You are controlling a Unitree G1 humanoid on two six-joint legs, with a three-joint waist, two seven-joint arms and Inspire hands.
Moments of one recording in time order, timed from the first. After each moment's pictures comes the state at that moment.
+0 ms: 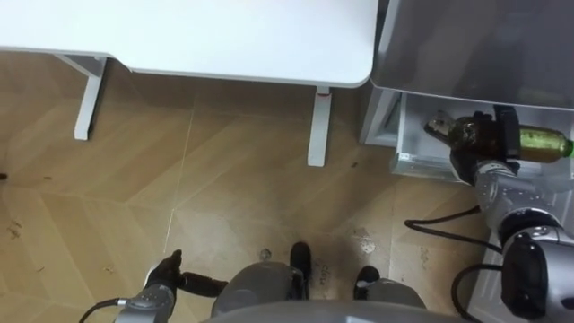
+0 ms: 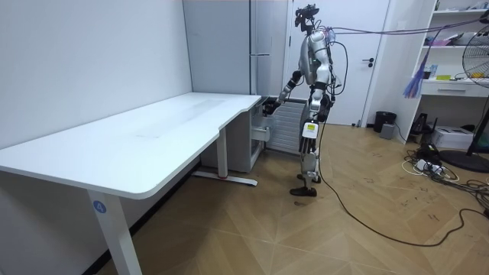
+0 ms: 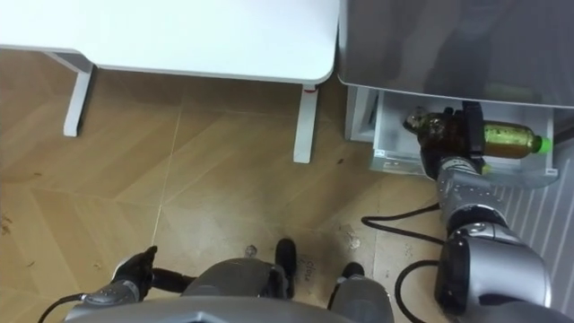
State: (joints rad) left arm 0.09 0.21 -0.08 1.02 -0.03 0.09 0.04; right arm -0.42 -0.33 -0.27 1.20 1.68 0.00 -0.05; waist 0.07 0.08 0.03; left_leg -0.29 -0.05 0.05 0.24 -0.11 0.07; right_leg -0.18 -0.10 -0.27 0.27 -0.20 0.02
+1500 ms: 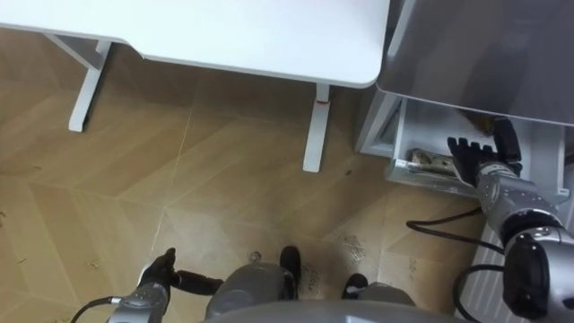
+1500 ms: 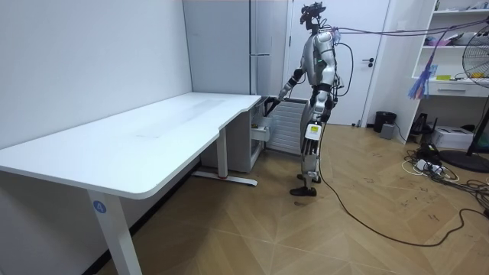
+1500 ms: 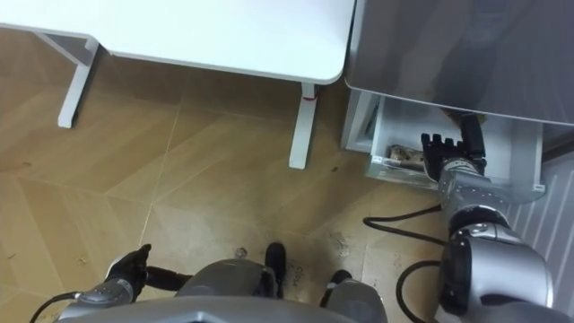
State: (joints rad) left arm 0.09 0.23 -0.08 1.02 -0.03 0.09 0.04; right arm -0.41 -0.33 -0.27 1.21 1.68 0.00 -0.05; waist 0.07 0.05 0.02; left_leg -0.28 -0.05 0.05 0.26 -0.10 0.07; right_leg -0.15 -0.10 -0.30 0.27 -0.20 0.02
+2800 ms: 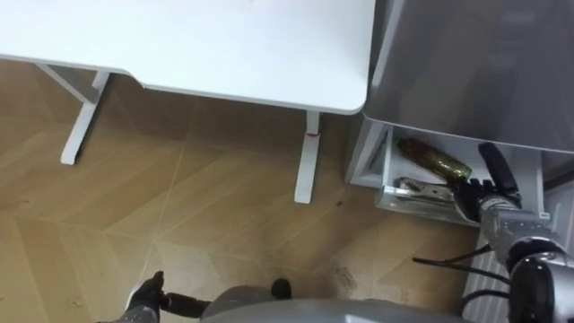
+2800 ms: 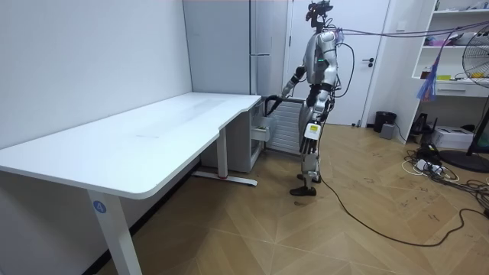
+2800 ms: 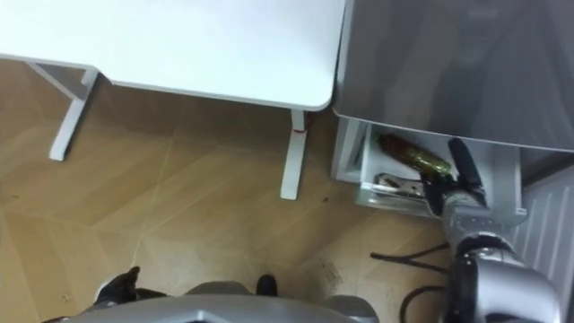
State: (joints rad) left arm 0.18 0.23 0.00 1.00 0.01 0.10 0.06; right arm -0.29 -0.34 -0.30 1.27 1.44 0.05 -0.03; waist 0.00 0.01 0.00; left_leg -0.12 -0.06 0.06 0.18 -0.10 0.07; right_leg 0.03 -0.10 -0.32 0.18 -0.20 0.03
